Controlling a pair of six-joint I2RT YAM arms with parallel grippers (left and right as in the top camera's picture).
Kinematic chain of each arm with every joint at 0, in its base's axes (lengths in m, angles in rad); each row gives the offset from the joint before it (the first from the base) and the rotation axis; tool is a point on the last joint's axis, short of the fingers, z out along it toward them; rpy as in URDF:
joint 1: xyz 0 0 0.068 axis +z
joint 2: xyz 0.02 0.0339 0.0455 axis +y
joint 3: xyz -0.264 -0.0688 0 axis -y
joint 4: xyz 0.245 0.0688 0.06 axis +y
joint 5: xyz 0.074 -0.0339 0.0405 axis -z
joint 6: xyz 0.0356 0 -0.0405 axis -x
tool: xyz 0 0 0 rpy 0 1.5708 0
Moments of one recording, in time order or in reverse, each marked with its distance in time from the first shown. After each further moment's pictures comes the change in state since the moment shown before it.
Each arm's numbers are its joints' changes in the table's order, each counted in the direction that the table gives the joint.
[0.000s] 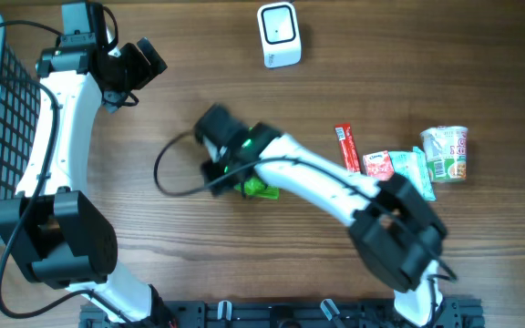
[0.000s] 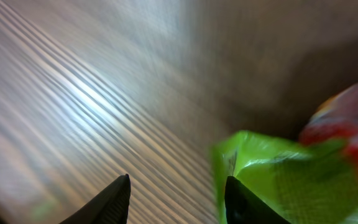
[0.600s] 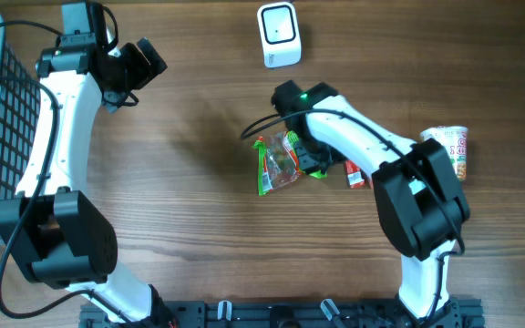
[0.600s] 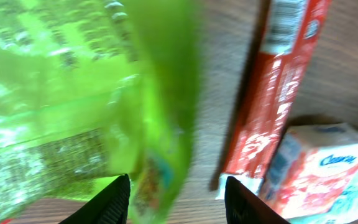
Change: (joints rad) left arm 0.000 0.000 0.000 0.000 0.000 0.000; right arm -0.340 0.026 -0.011 0.453 0.446 0.074
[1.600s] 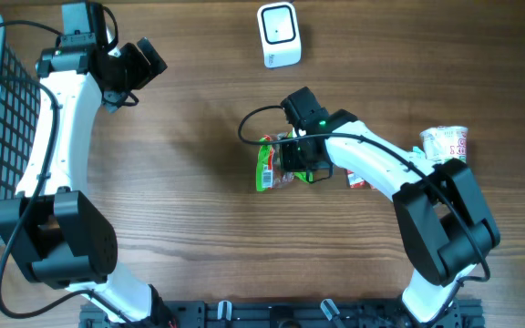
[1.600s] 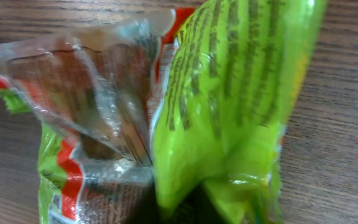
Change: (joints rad) left arm 0.000 0.000 0.000 0.000 0.000 0.000; right arm -0.006 -0.167 -0.301 -0.536 -0.381 -0.179
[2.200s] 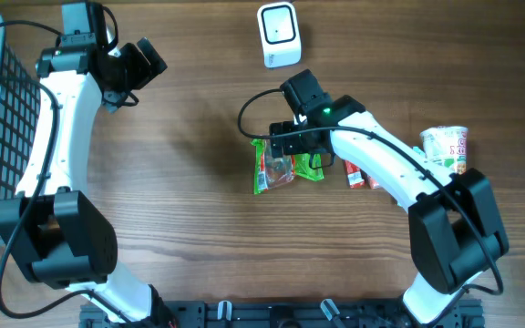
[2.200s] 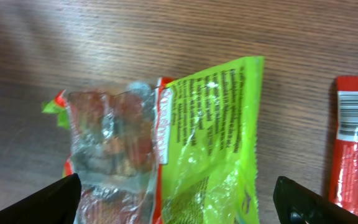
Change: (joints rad) left arm 0.000 0.000 0.000 0.000 0.000 0.000; right arm -0.002 -0.050 0.111 0.084 0.148 0.071
